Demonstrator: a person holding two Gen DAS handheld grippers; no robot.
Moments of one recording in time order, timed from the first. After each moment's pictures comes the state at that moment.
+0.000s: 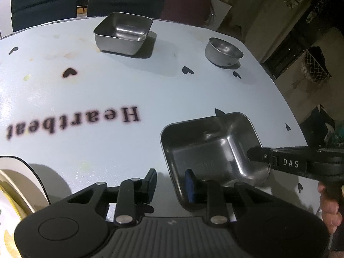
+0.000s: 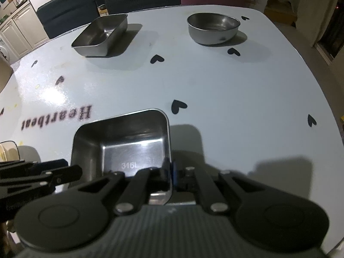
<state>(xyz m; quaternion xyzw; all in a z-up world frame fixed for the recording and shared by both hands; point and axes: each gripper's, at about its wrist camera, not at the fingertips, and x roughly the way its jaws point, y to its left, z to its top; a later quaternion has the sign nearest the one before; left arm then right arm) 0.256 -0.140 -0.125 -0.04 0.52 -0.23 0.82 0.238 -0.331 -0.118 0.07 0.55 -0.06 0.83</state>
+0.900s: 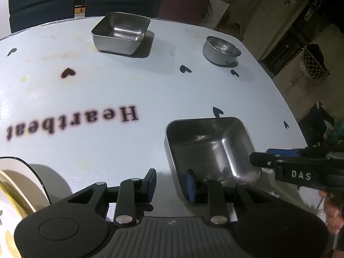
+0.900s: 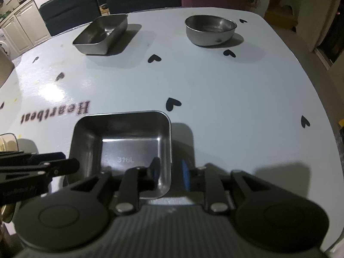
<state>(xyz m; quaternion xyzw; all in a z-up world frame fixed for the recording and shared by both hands) 0.254 -0.140 -0.122 -0.04 0.52 -0.23 0.82 0.222 -0.335 -0.111 0.05 0.54 -0.05 0.84</state>
